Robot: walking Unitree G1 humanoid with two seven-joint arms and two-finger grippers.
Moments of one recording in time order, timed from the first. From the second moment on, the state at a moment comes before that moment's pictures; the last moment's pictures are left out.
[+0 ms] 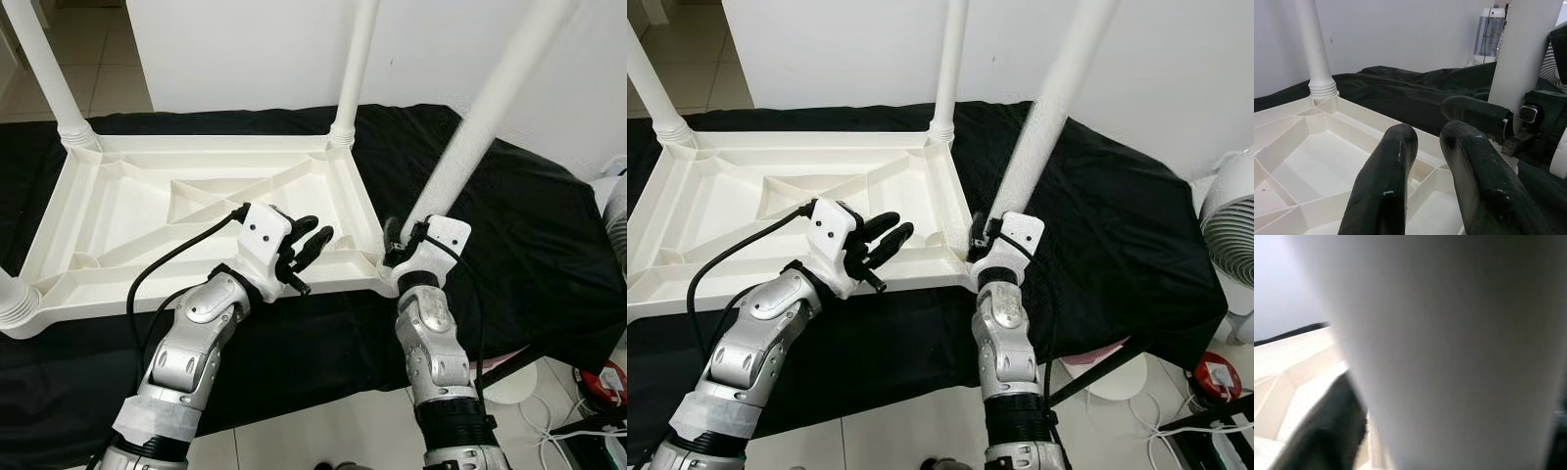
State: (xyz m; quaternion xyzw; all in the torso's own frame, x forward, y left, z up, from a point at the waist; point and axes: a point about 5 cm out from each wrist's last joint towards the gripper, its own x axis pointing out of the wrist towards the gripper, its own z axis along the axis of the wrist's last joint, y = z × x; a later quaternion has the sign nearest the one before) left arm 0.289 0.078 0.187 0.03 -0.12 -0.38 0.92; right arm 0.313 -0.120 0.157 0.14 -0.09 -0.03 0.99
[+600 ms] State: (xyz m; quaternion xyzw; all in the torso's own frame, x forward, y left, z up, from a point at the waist) left arm 0.282 0.064 0.181 0.04 -0.10 -0.41 0.91; right arm 0.313 -0.164 0.173 0.07 -0.14 0.05 0.99
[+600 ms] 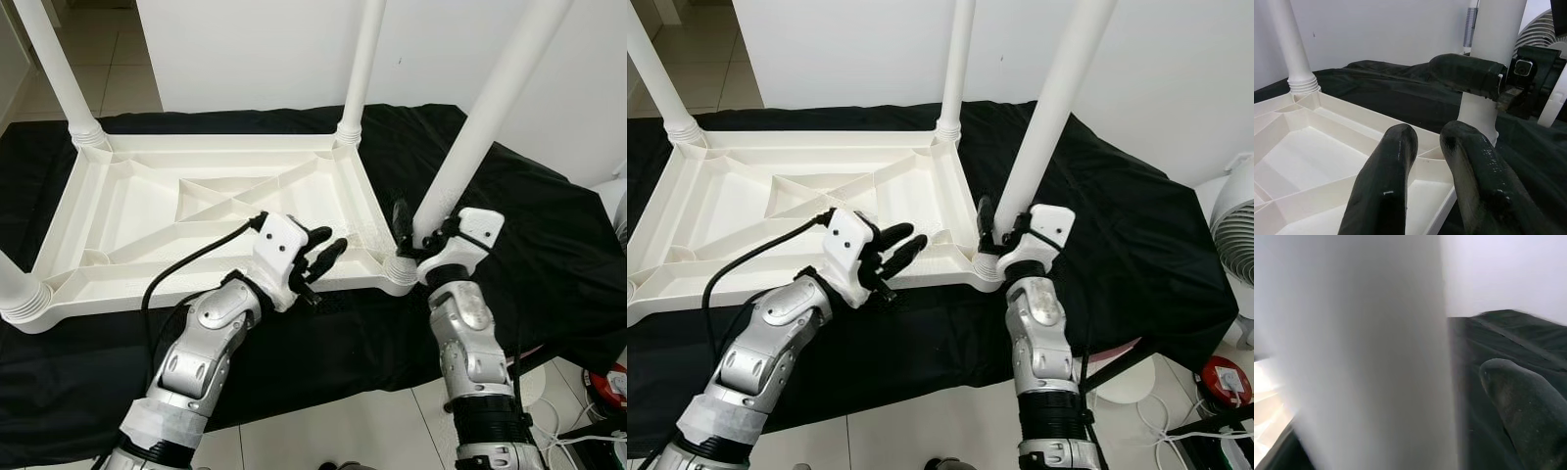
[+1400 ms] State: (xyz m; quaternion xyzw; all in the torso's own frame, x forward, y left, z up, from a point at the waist) left arm 0.276 0.040 0.155 0.05 -0.04 -0.44 0.90; right arm 0.329 -0.175 0.152 -0.01 -0.07 0.29 0.96
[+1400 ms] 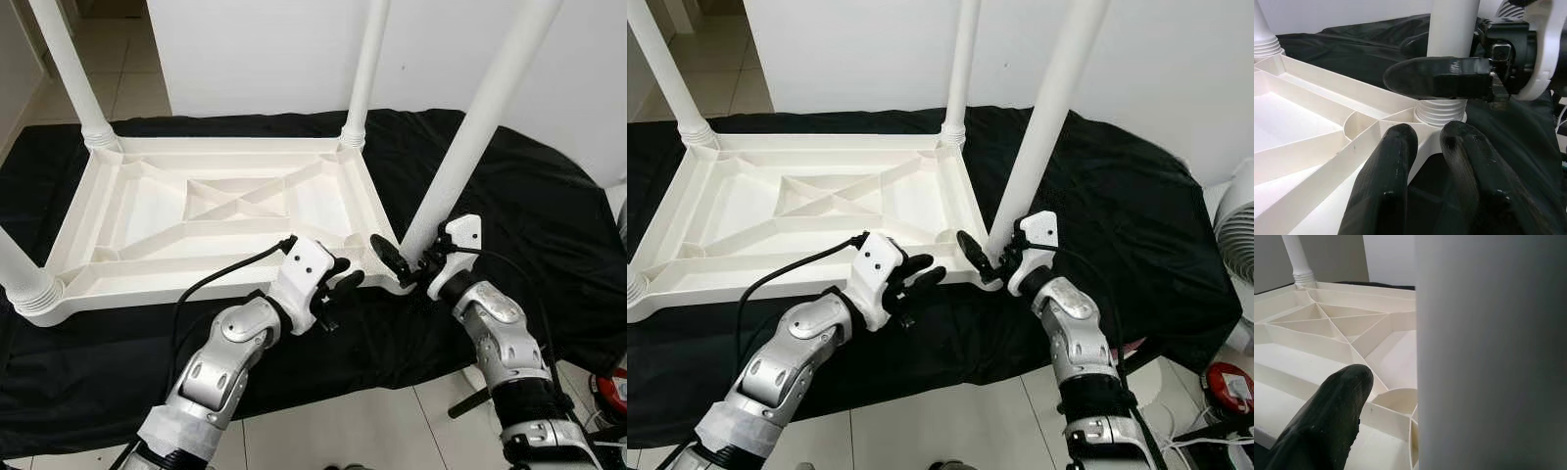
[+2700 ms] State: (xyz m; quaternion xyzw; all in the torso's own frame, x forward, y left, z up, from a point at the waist) left arm 0.279 0.042 0.160 0.06 -0.05 -0.43 0.90; right arm 0.330 -0.140 0.141 0.02 -0.05 0.07 1.00
